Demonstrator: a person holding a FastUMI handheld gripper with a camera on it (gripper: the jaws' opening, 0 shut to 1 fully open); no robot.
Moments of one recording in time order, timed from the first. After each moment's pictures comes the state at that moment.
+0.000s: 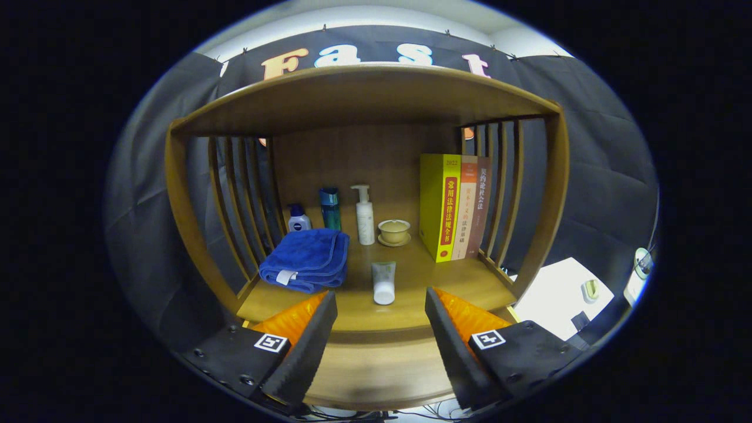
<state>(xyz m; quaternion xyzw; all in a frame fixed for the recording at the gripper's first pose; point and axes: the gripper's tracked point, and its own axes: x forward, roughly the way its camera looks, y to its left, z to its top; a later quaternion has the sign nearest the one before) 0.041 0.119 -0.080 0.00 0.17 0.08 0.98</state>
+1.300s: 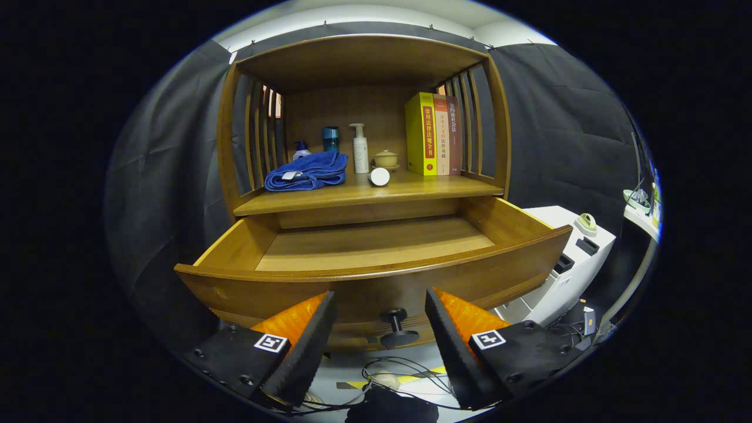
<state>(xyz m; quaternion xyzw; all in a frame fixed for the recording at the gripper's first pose) -0.122 0.117 -0.252 0.00 0.20 0.06 0.98</state>
